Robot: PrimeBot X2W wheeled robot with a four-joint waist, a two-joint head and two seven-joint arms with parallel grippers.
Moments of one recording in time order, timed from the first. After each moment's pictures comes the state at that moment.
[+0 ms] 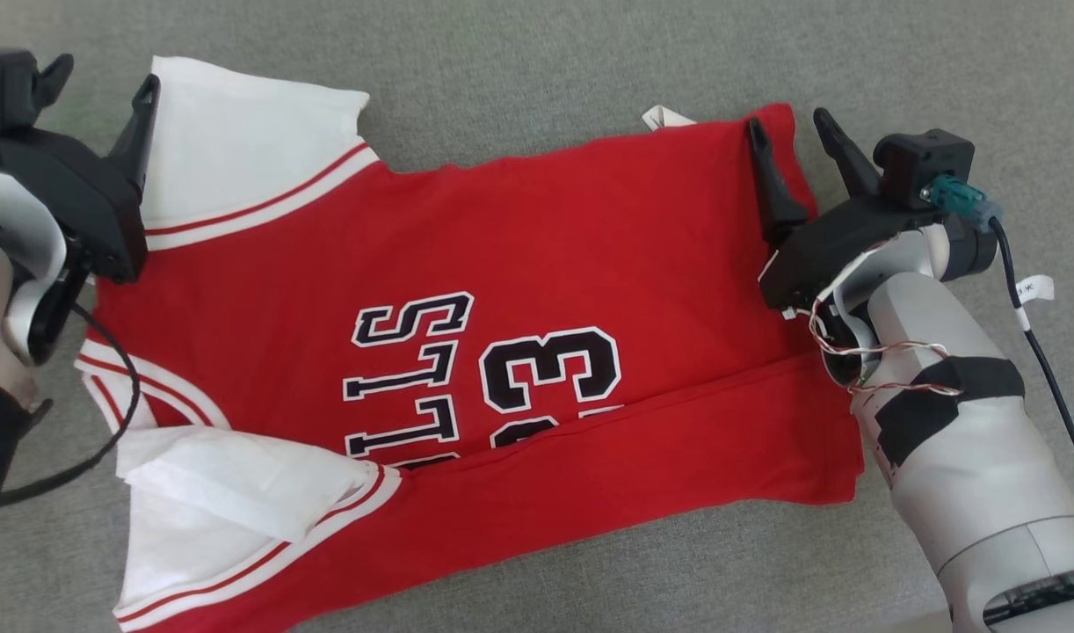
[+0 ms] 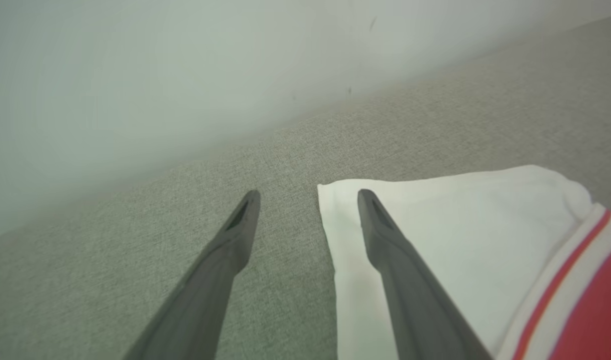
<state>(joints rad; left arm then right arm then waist) -1.08 0.55 -0.61 0.72 -0.63 -0.13 0.05 -0.94 -0.22 0.24 0.91 0.34 0.13 -0.20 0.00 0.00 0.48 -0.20</state>
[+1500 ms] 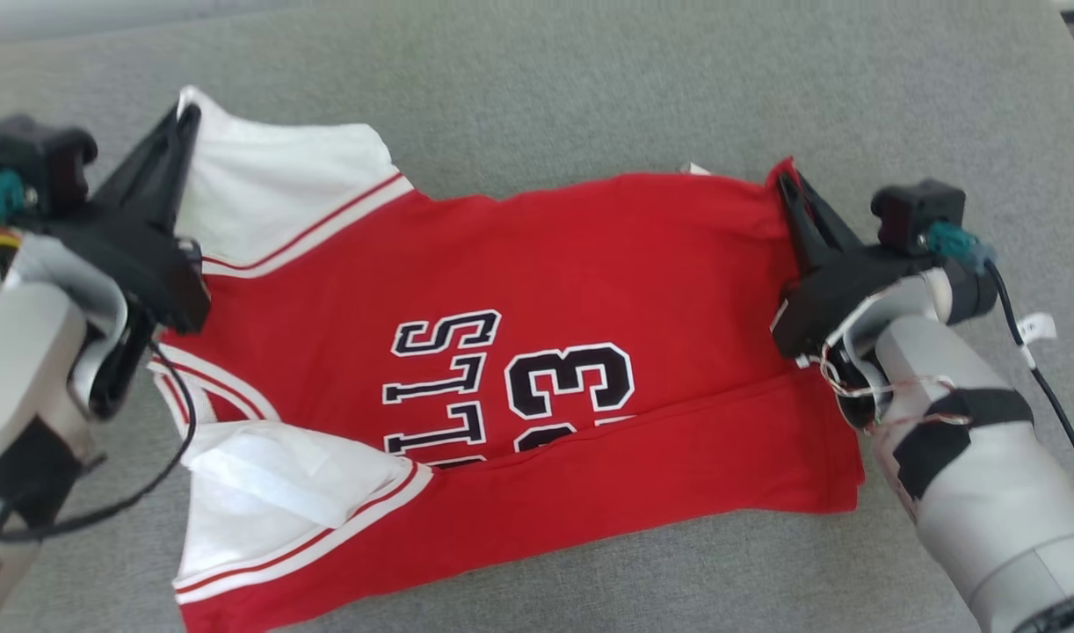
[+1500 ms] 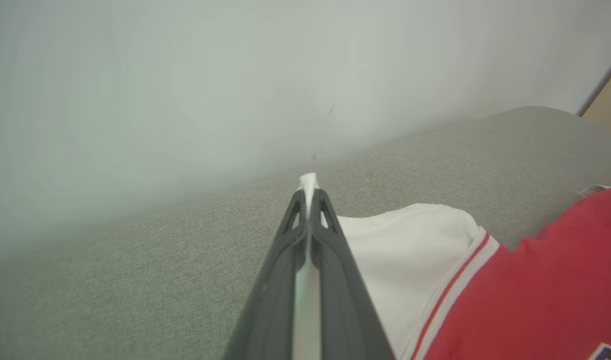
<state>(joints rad) -1.09 0.56 -0.91 0.75 -0.95 -0.13 -0.25 -0.94 -0.29 0.46 1.01 0.52 0.13 -0.26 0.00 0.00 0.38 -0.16</state>
